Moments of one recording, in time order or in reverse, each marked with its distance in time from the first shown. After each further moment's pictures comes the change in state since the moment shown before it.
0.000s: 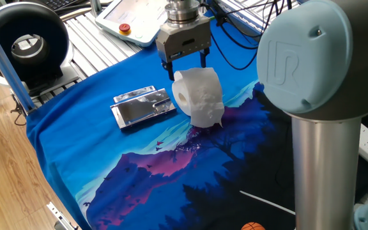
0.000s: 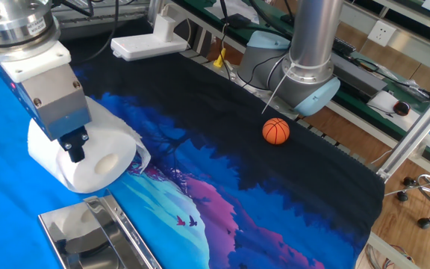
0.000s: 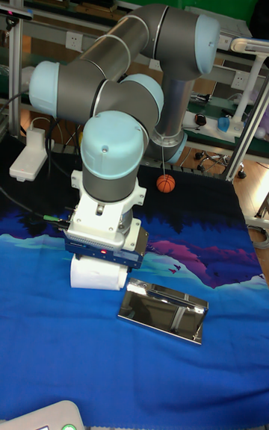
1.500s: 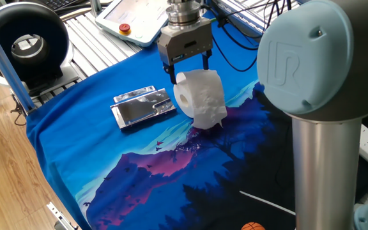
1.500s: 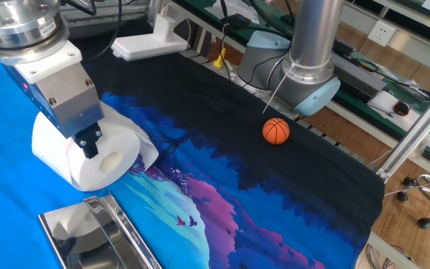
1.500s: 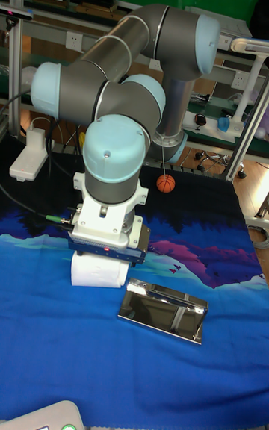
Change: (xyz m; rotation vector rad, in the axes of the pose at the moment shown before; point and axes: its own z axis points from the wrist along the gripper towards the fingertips) arm 0.012 0.003 0.004 -0.002 0.036 -0.036
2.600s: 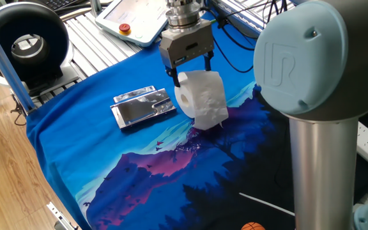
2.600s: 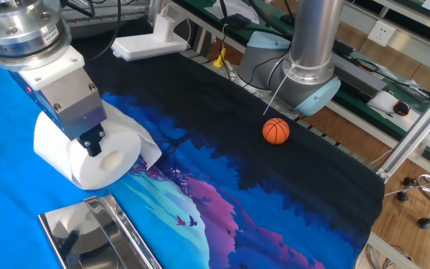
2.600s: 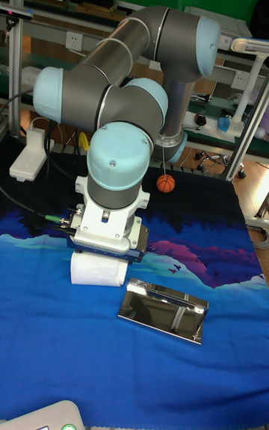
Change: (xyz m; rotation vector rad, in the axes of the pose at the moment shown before) arm 0.007 -0.009 0.003 0.046 0.035 -0.009
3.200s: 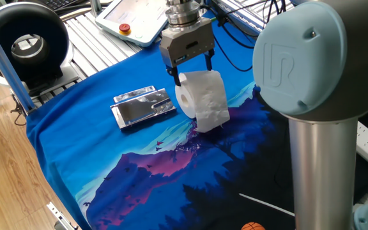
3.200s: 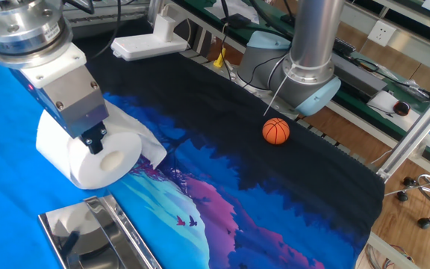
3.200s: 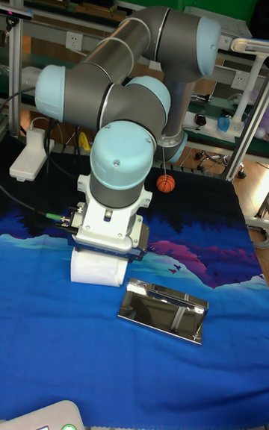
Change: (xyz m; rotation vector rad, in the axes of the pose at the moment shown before) arm 0.002 0.003 -0.001 0.007 0.005 -0.005
